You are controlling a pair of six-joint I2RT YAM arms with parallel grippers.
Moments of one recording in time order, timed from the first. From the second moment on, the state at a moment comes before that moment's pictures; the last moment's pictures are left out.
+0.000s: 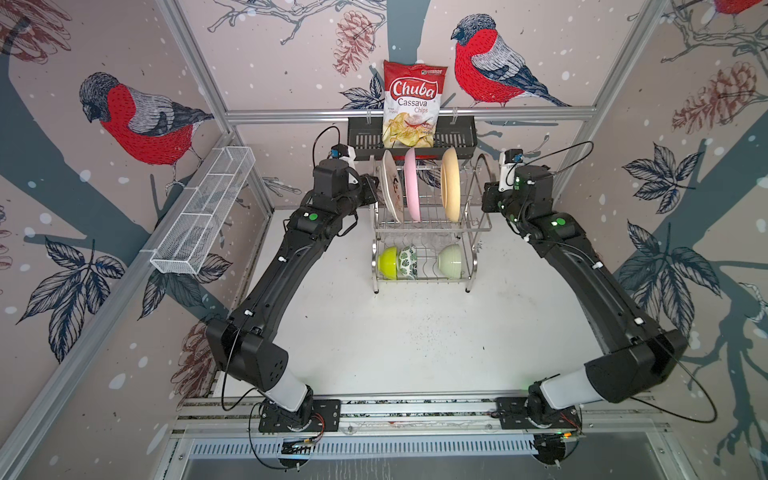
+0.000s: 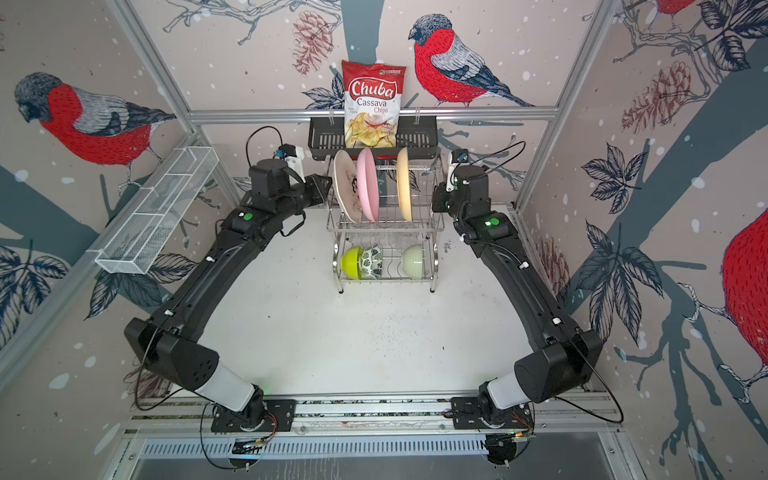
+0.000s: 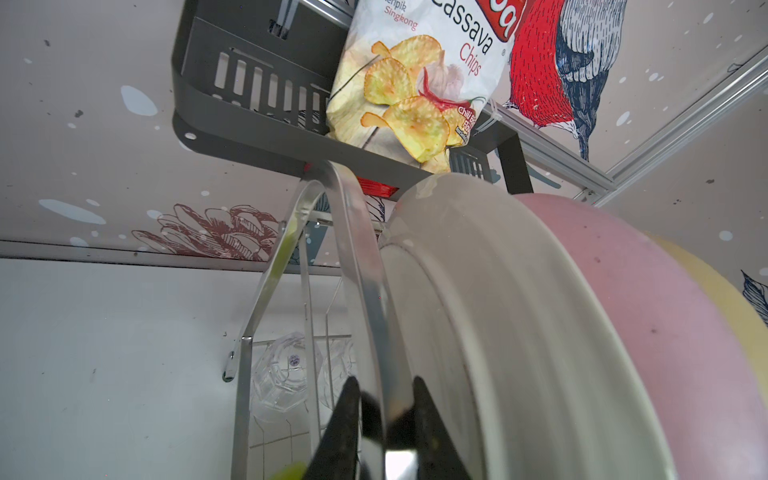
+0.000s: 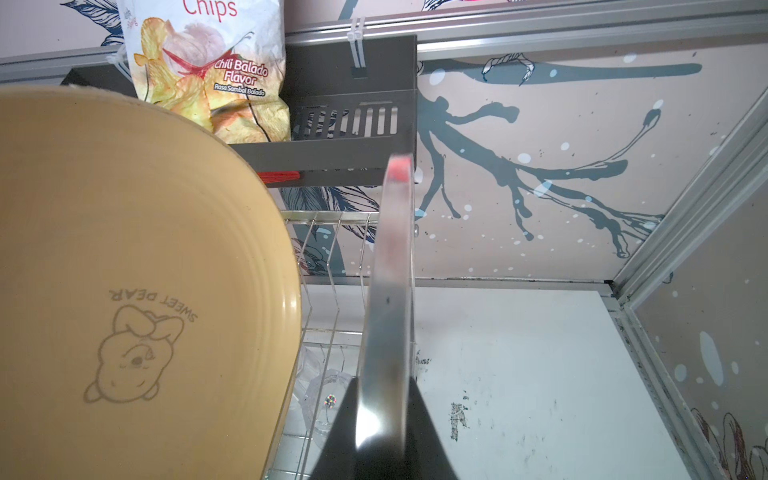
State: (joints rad) left arm -0.38 1.60 1.74 -0.41 0.11 -0.52; right arm 0.36 1.48 1.61 -0.45 0.13 0.13
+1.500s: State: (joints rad) left arm -0.38 1.26 1.45 -0.55 0.00 -0.52; right arm 0.47 1.43 1.72 -0.43 -0.15 0.24
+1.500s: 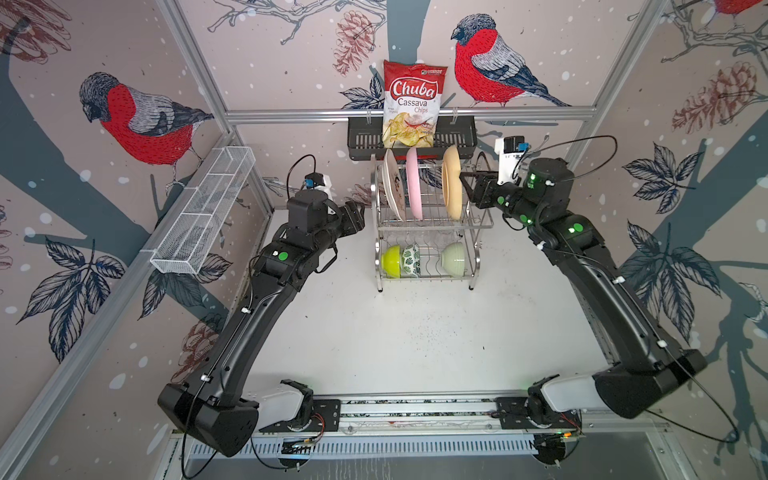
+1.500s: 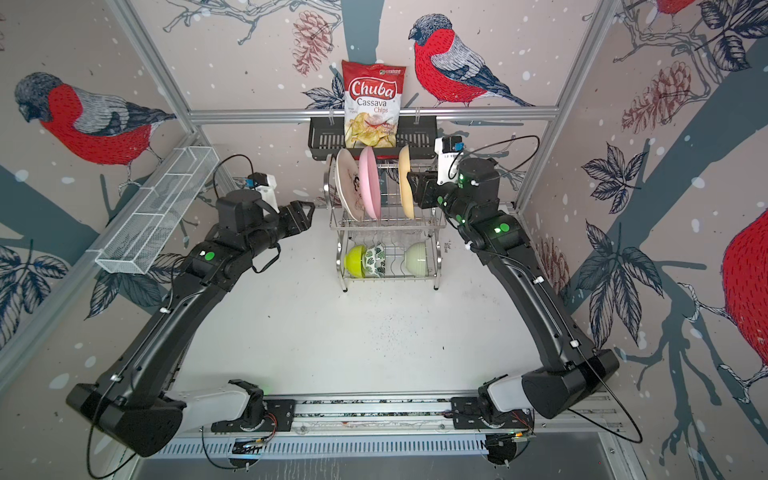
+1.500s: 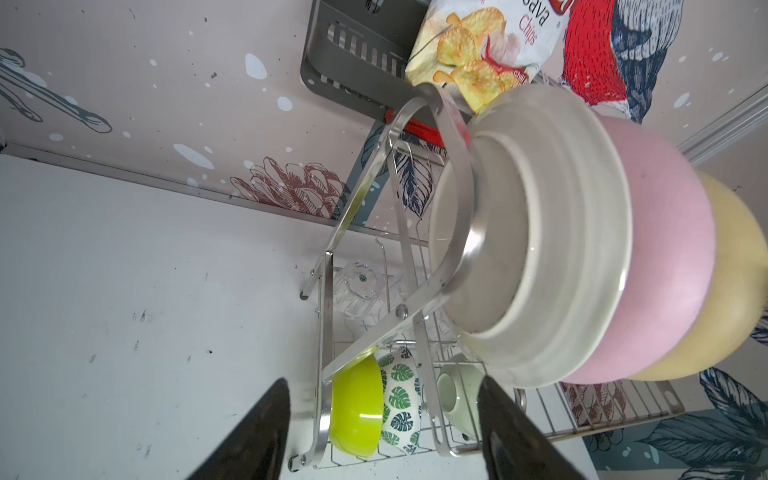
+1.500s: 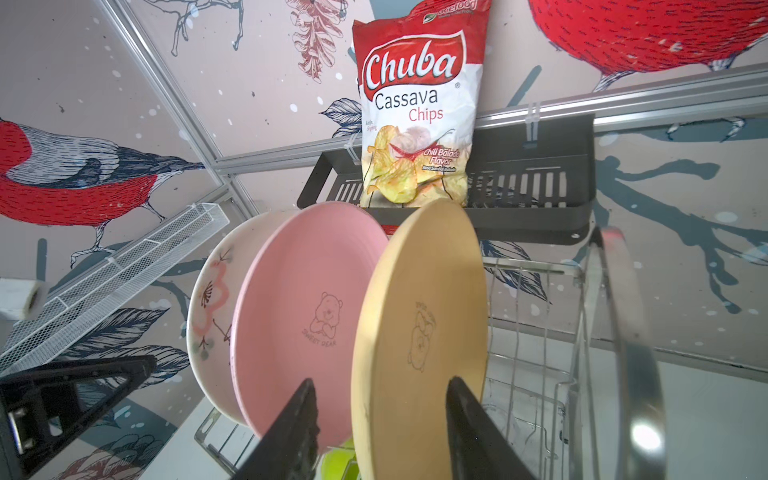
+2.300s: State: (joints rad) left arm -0.38 1.37 1.43 -0.54 0.13 -0.51; right arm 0.48 1.59 1.78 -0.44 -0.20 0.24
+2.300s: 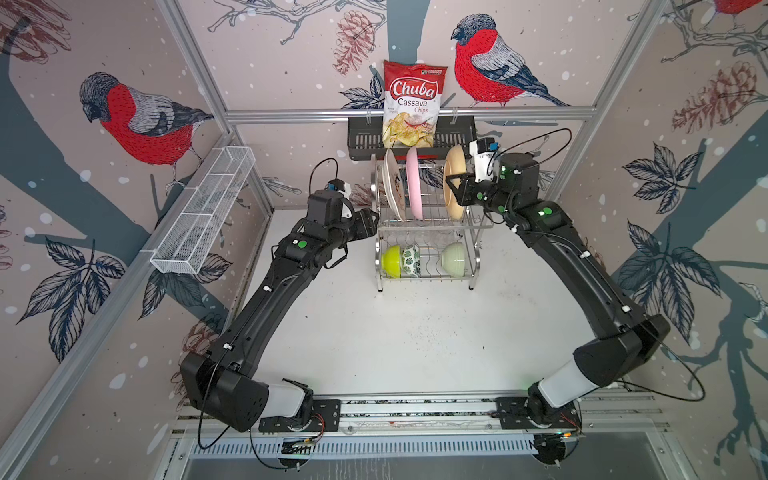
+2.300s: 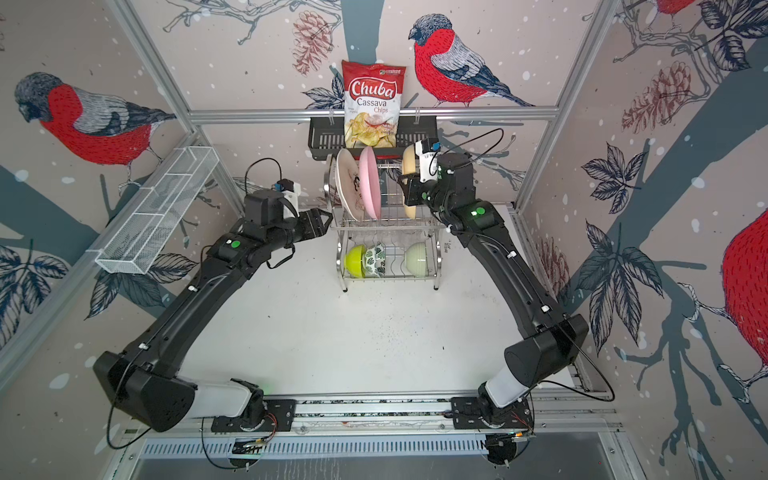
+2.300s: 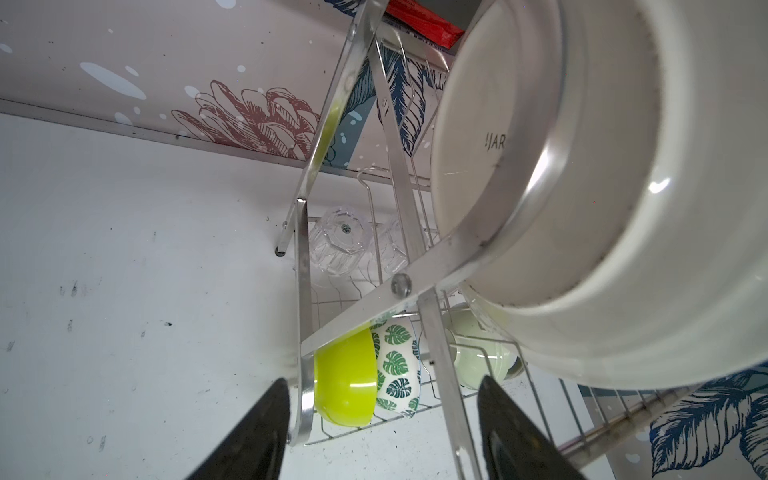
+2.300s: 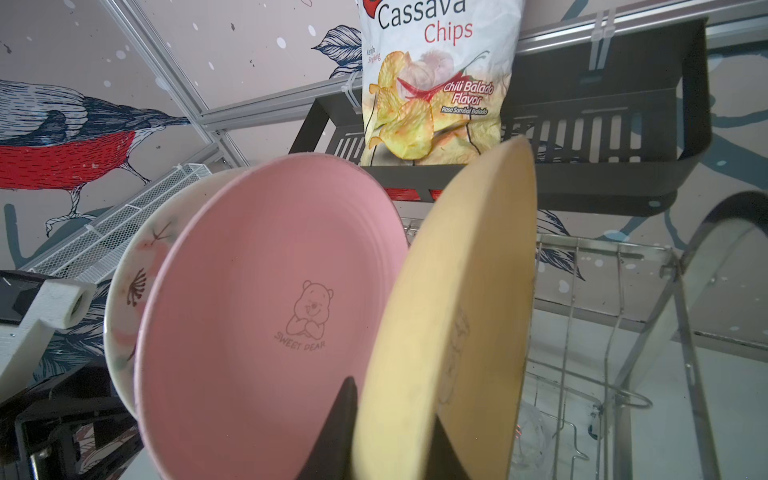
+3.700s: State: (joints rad) left arm -0.28 1.17 1.46 -0.63 0.11 -0.55; right arm 1.00 1.14 1.52 -0.53 0.13 0.26
